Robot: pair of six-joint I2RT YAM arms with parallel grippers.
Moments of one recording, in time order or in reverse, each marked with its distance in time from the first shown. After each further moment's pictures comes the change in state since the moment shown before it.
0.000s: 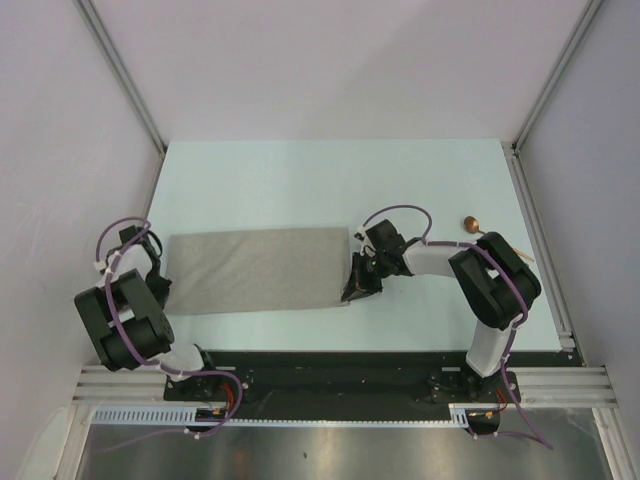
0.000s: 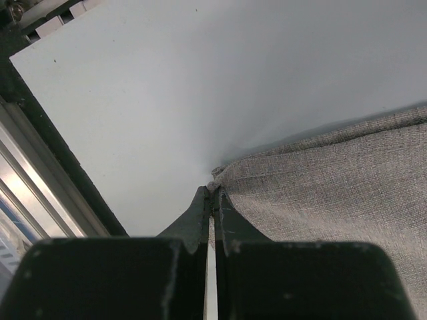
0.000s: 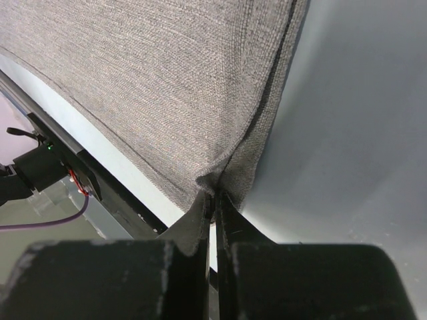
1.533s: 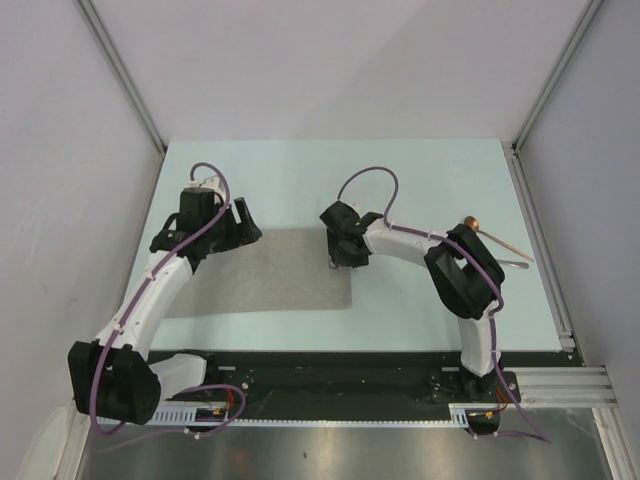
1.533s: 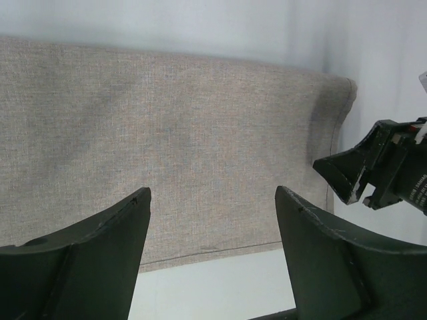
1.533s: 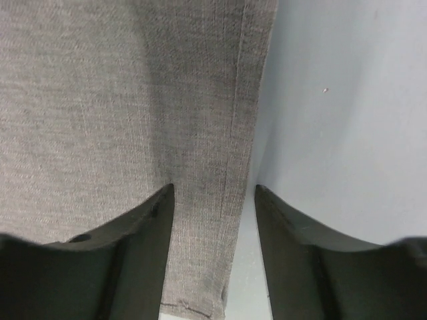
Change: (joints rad) left arm -0.660 -0.312 0.122 0.206 0.513 0.214; right arm 0.157 0.175 0.472 -0.377 0.732 -0.037
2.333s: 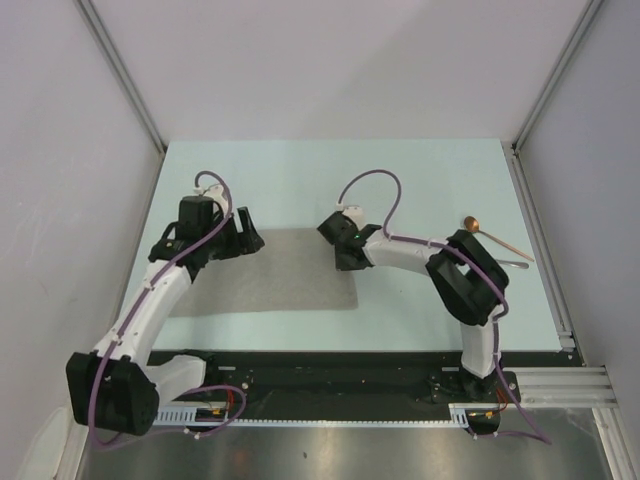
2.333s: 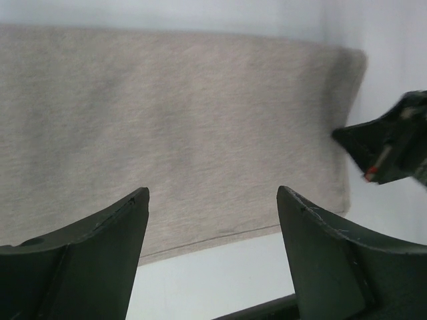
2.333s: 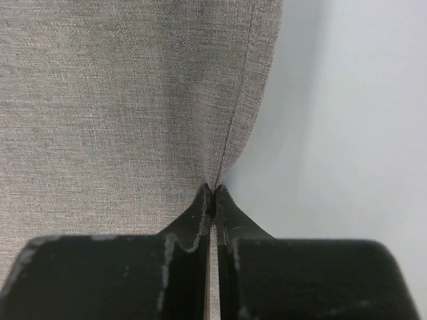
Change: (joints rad) left arm 0.000 -0.079 -0.055 -0.002 0.057 0.071; right arm 0.071 -0.008 -0.050 0.073 0.219 0.064
